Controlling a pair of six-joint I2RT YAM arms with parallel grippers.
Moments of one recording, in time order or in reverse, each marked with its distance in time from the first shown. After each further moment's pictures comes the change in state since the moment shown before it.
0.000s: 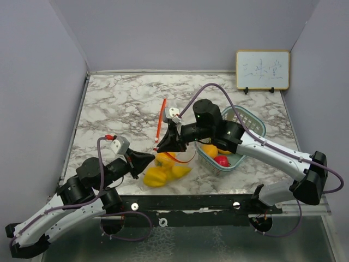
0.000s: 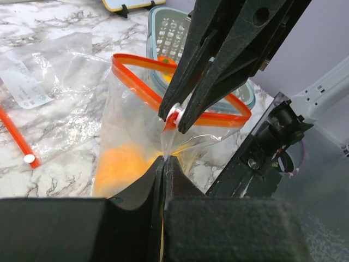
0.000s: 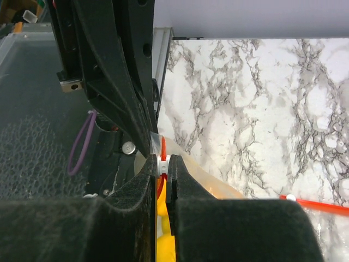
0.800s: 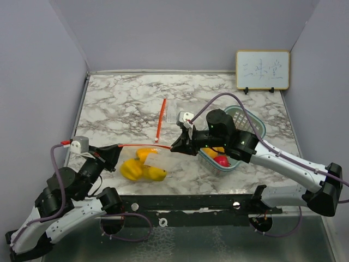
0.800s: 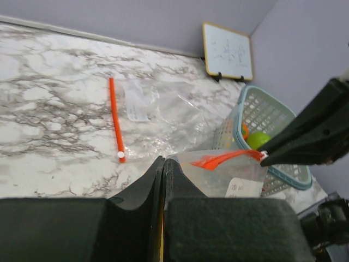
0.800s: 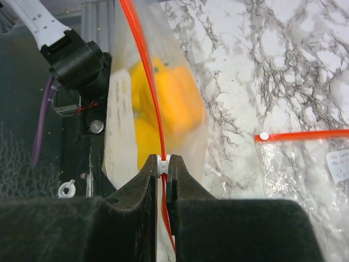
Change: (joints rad) left arm -0.003 -0.151 0.151 -0.238 -0.443 -0.078; right arm -0.004 -0.166 -0.163 -0.039 0.243 0.016
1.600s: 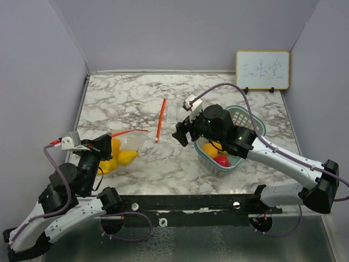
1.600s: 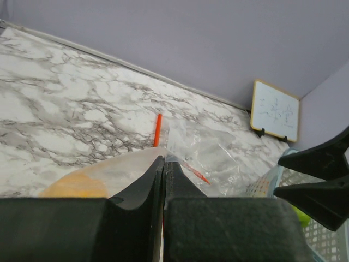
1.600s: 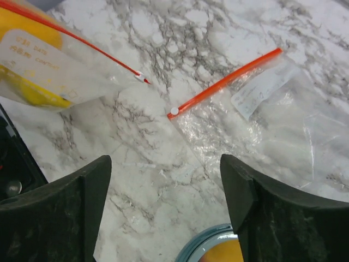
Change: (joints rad) left arm -0.002 0.055 0.018 0.107 -0.323 -0.011; right arm -0.017 0.020 0.007 -0.026 0.491 0.169
